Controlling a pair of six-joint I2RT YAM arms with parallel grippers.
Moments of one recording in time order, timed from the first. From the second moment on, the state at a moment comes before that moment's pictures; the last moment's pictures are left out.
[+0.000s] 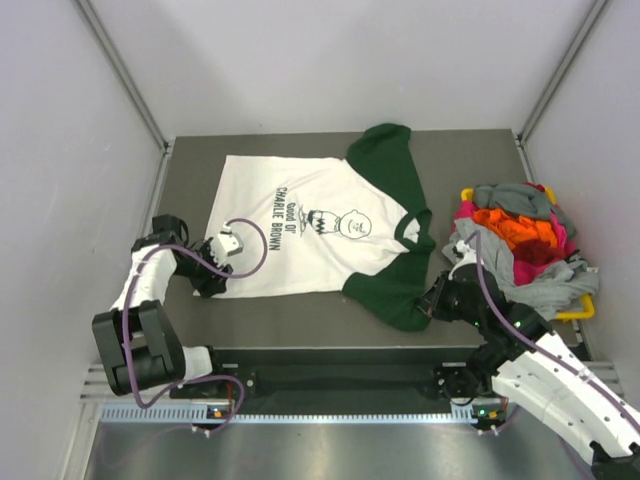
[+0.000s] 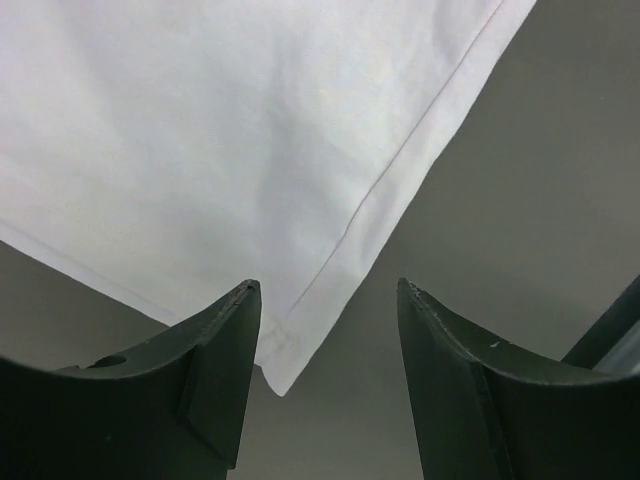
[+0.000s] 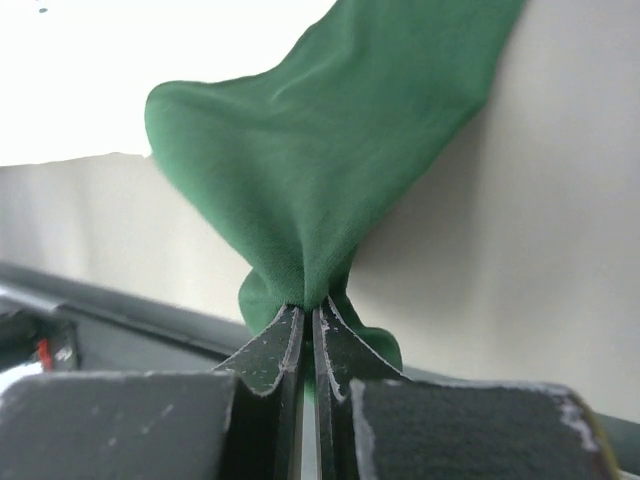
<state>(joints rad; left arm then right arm) 0.26 1.31 0.82 -0.87 0.54 1.21 0.64 0.51 0.49 -0.70 0.06 0.80</state>
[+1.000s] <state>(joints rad) 0.25 1.13 0.61 -0.62 0.33 0.94 0.40 0.49 0.49 -0.74 -0.20 0.65</state>
